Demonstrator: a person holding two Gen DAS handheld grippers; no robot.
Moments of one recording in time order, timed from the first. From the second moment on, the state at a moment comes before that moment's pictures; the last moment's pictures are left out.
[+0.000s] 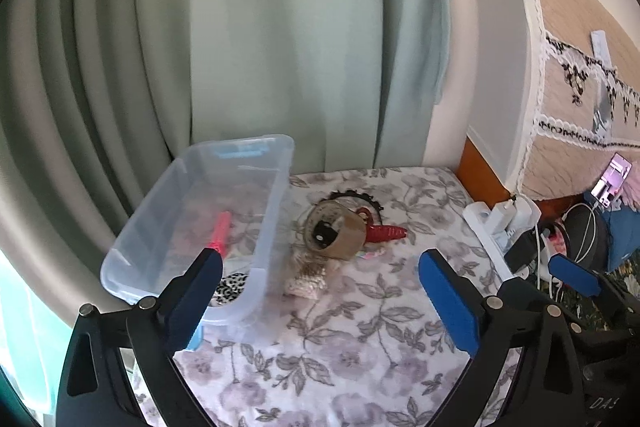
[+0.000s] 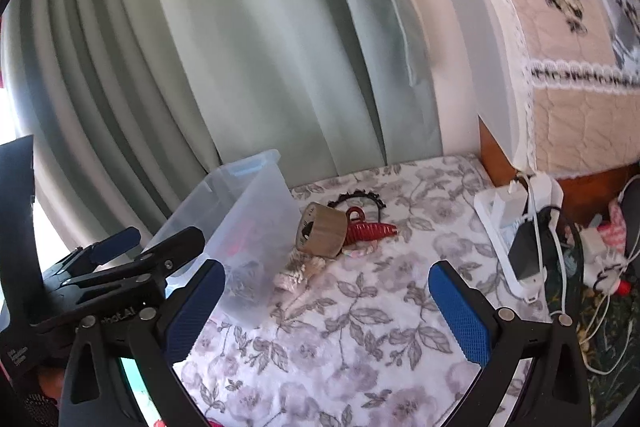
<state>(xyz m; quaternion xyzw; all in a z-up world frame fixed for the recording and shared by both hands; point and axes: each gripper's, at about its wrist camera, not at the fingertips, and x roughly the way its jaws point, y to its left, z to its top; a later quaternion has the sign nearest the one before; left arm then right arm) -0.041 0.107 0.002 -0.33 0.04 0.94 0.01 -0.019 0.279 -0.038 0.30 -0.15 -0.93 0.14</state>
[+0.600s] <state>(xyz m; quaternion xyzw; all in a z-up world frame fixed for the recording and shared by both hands) -0.076 0.129 -0.037 -0.36 0.05 0.93 0.03 -0.047 0.303 -0.082 0.33 -0.19 -0.92 0.13</state>
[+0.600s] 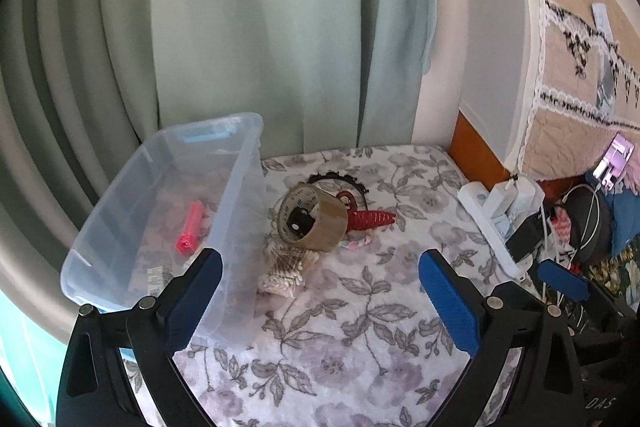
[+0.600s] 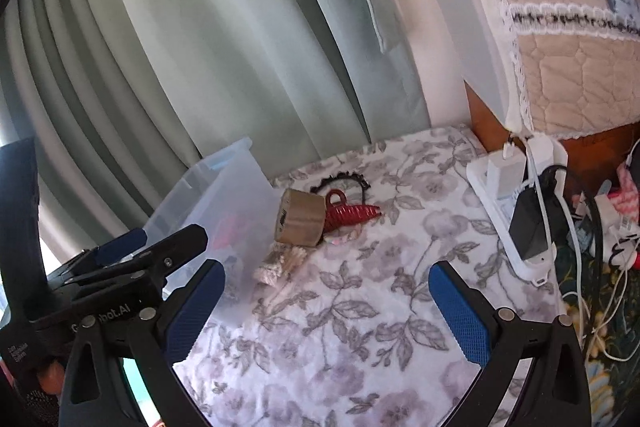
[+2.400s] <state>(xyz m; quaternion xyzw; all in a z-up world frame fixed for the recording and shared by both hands) -0.237 0.127 -0.159 -0.46 0.00 0.89 0.04 -0.225 0.308 -0.192 0.44 -0.15 -0.87 0.14</state>
